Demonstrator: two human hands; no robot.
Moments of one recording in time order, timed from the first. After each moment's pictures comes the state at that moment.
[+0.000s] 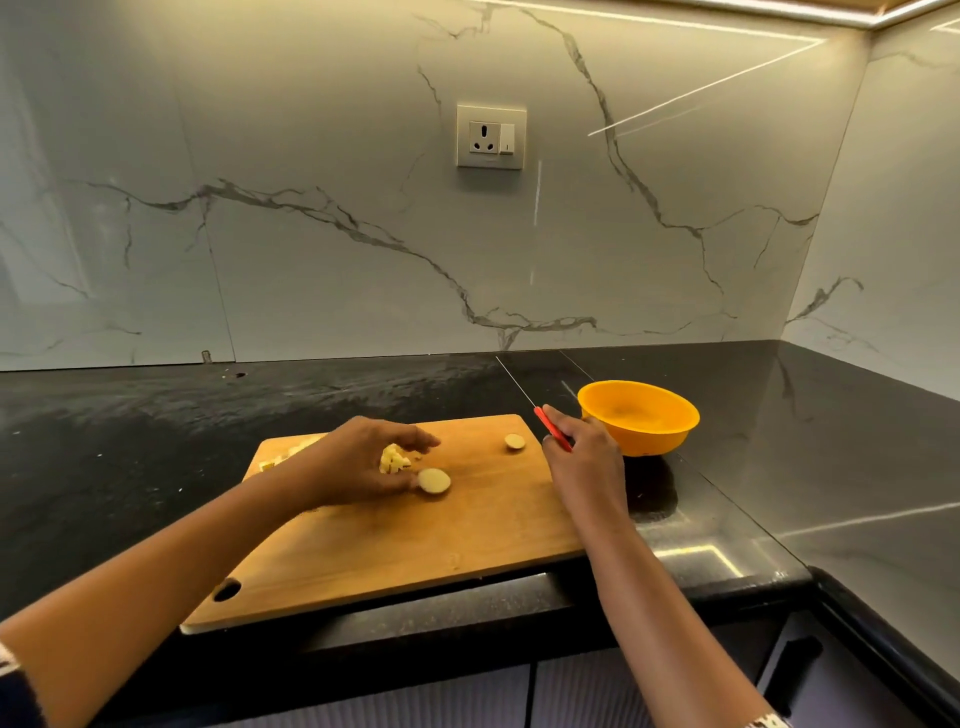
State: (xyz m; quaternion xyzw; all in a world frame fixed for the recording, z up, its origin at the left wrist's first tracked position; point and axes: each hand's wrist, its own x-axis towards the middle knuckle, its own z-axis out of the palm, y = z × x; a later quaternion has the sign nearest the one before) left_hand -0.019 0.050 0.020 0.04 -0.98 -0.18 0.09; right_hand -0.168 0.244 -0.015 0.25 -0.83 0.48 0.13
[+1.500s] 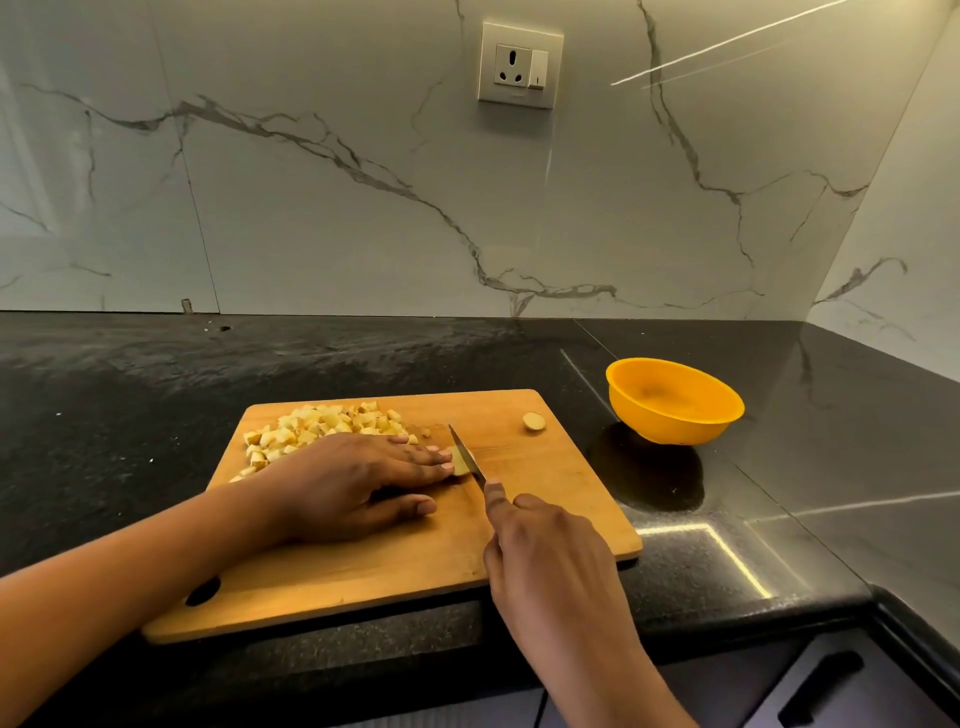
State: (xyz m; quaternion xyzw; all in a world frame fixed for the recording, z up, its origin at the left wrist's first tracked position) left_hand -0.005 0.038 -0.008 -0.10 -0.99 -0.03 0.06; right_hand -0.064 0.256 -0.016 0.47 -0.86 0.16 0.13
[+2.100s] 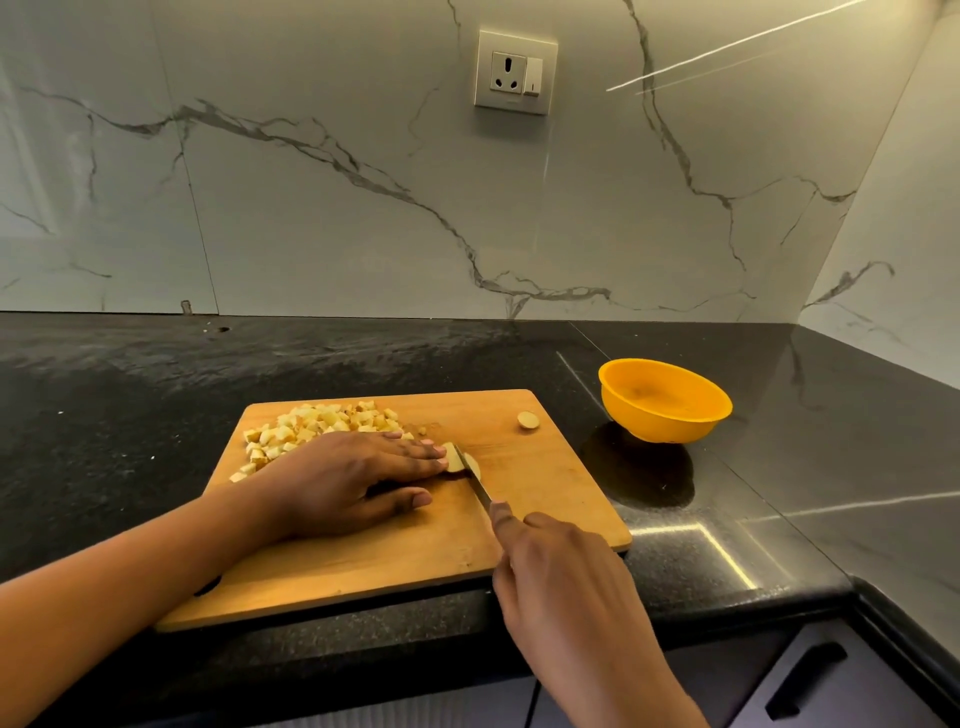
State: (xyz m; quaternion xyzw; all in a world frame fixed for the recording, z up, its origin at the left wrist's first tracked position) left_hand -0.002 0.041 -0.008 -0.08 -0.99 -0.04 0.07; right_hand -0.054 0.280 -0.009 0.49 -0.85 0.16 0.11
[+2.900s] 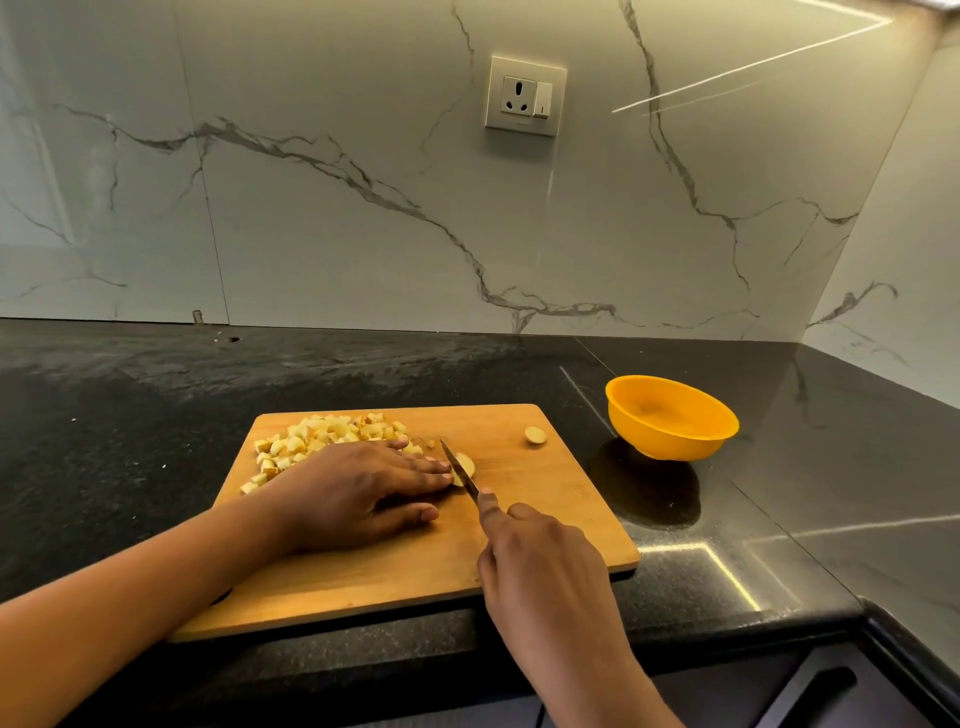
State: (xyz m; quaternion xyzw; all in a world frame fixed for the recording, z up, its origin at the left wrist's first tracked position) left_hand 0.000 0.045 -0.005 -0.09 -0.99 -0.02 0.09; right_hand -0.058 0.254 -0.013 0.48 -0.86 0.15 0.13
